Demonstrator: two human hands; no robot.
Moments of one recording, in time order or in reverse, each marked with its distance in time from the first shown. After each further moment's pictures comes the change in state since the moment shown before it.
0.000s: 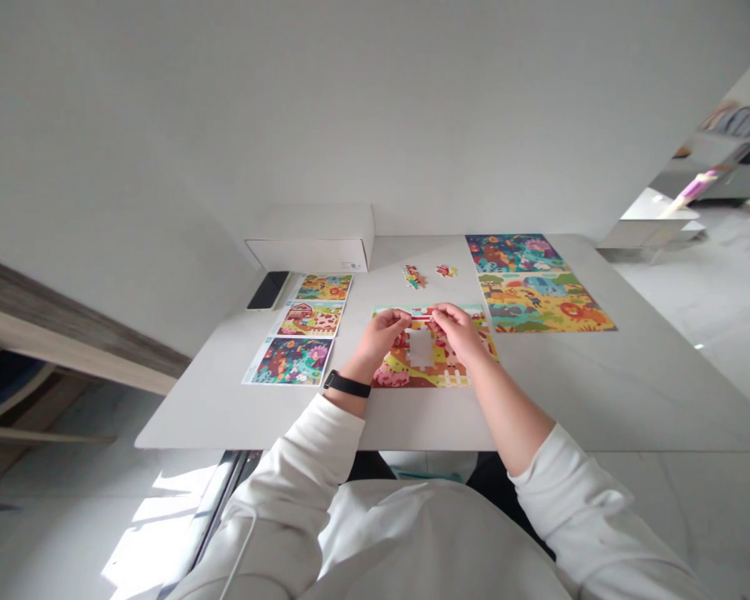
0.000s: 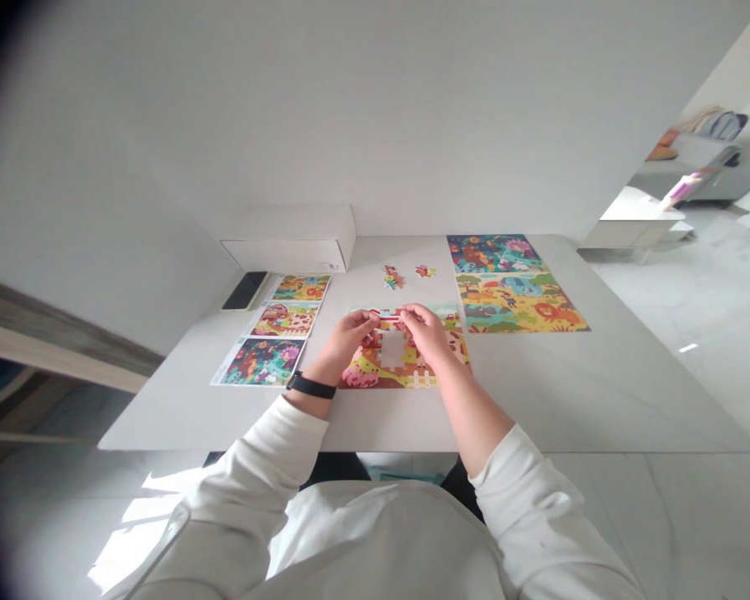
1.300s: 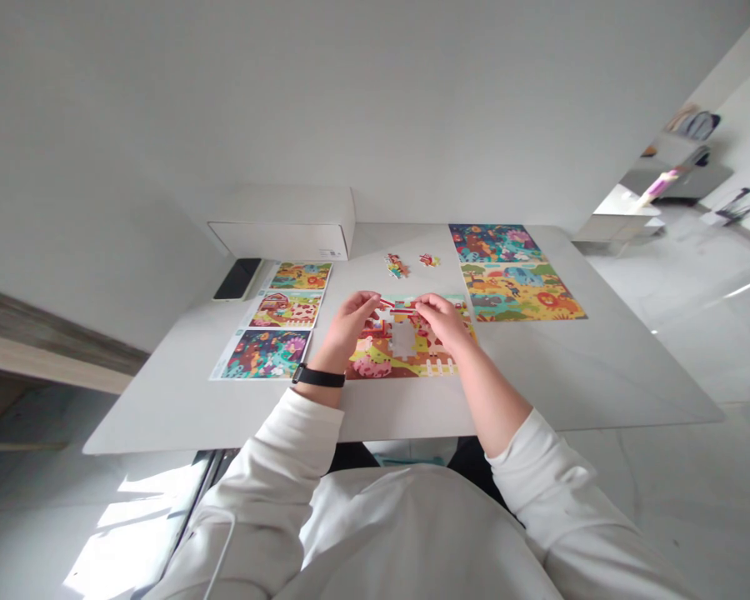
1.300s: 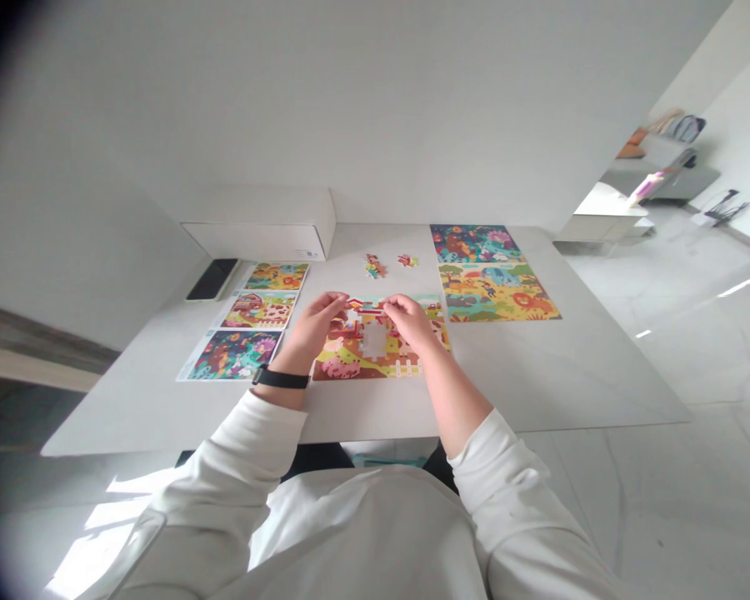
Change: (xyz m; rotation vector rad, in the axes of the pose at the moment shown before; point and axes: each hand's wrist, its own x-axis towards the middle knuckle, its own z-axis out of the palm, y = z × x) left_hand 0.001 0.012 -0.016 -0.023 0.101 -0.021; right_hand -0.004 -0.012 -0.009 -0.051 -0.013 0.054
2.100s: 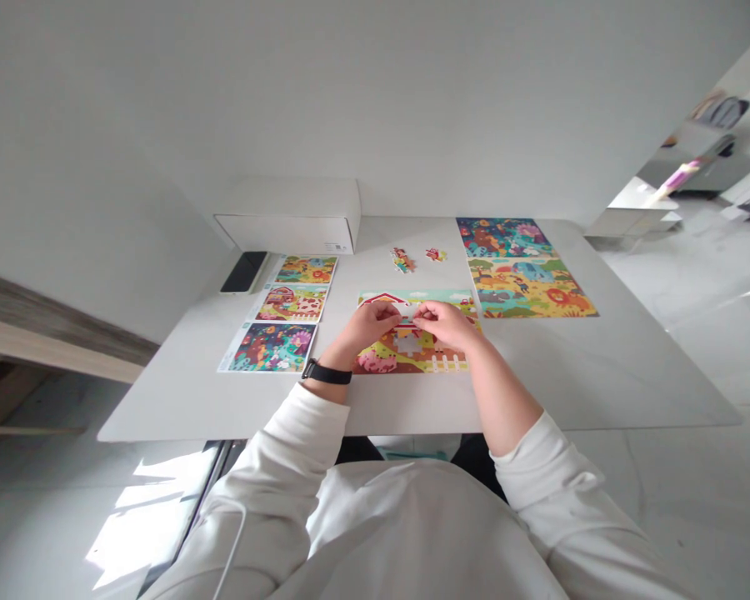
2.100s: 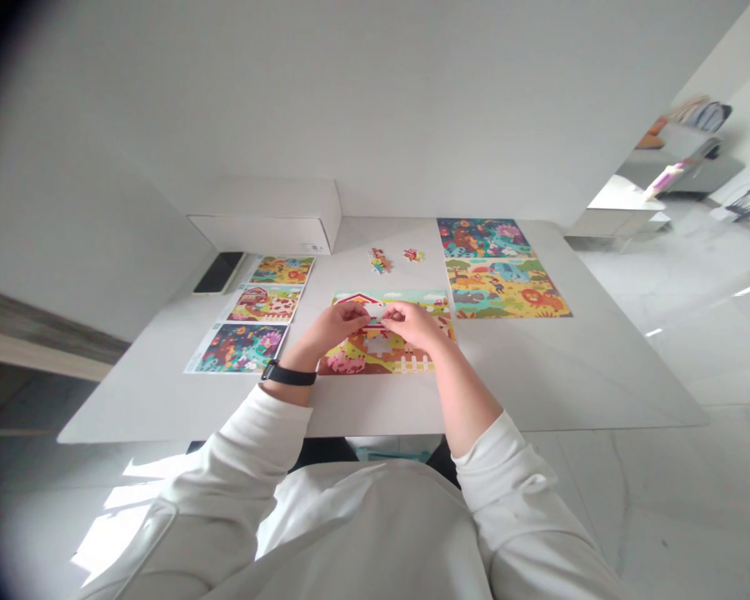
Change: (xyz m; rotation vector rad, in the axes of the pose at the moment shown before) left_hand 0.000 -0.009 0.001 0.499 -0.261 0.120; right_hand -0.006 -0.004 -0.010 -0.385 -0.248 -0.027
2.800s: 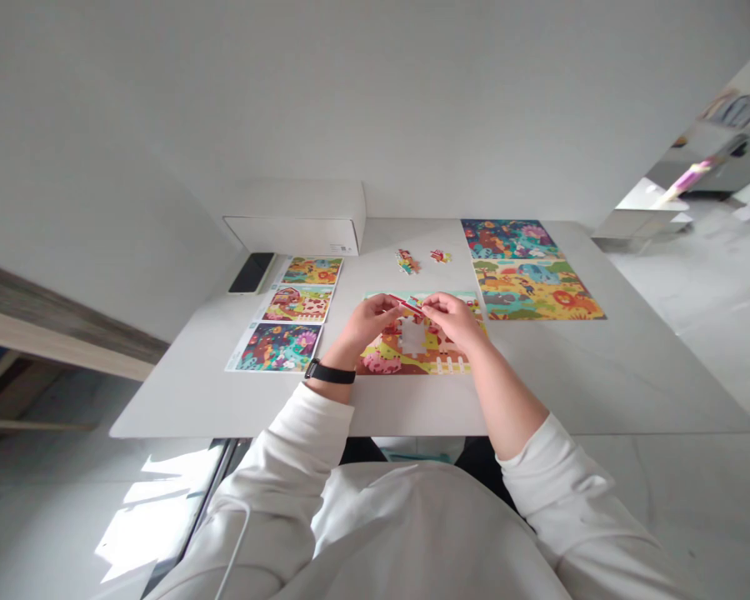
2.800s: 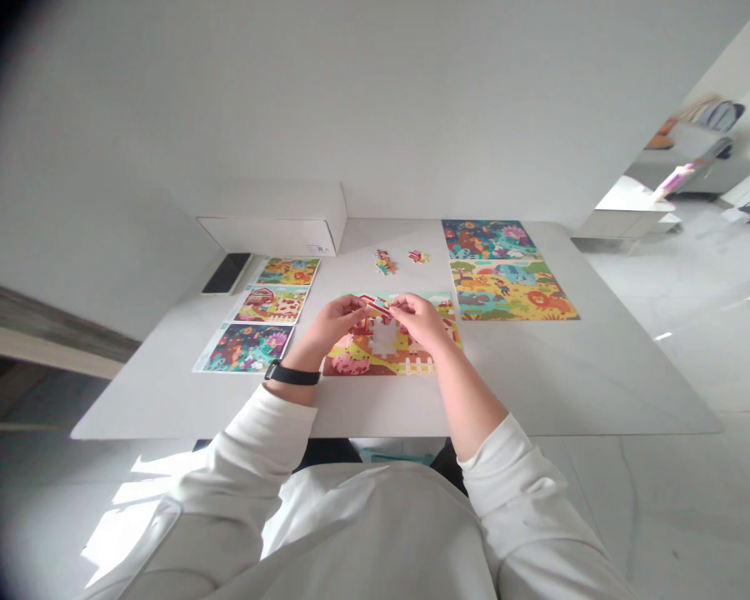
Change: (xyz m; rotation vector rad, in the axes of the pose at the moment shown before) left_hand 0.000 0.002 0.000 -0.299 0.080 -0.048; right_hand 0.003 -0.003 0.007 0.343 0.137 0.000
